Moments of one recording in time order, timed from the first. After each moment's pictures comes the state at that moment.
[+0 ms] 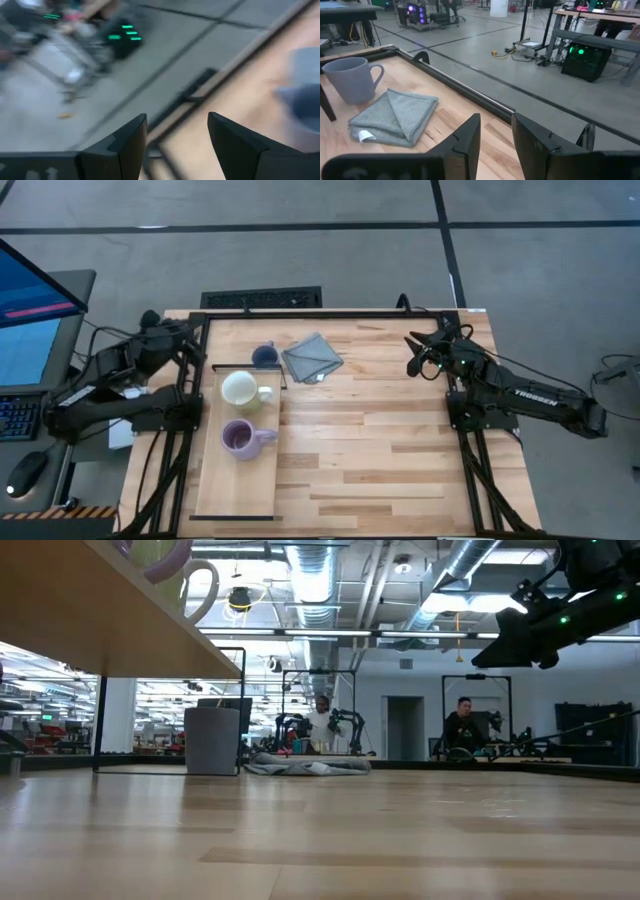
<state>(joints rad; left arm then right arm) 0.42 0.47 0.85 -0.95 -0.72 0.08 -0.46 0.46 0.24 -0.01 0.32 0.00</state>
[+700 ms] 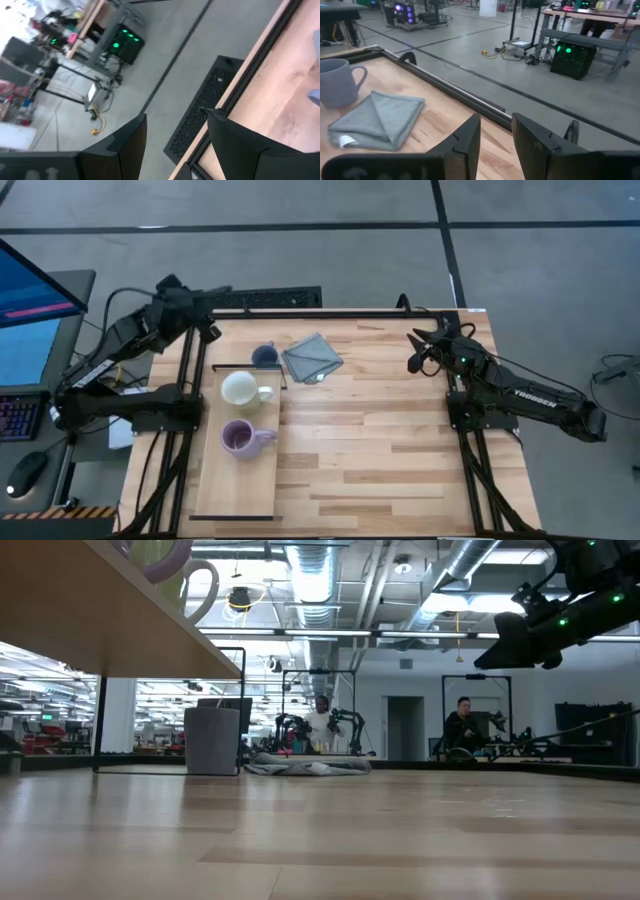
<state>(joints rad) 0.63 0.84 1.14 -0.85 -0.57 0.48 -0.51 0.46 0.24 -0.01 0.32 -0.01</state>
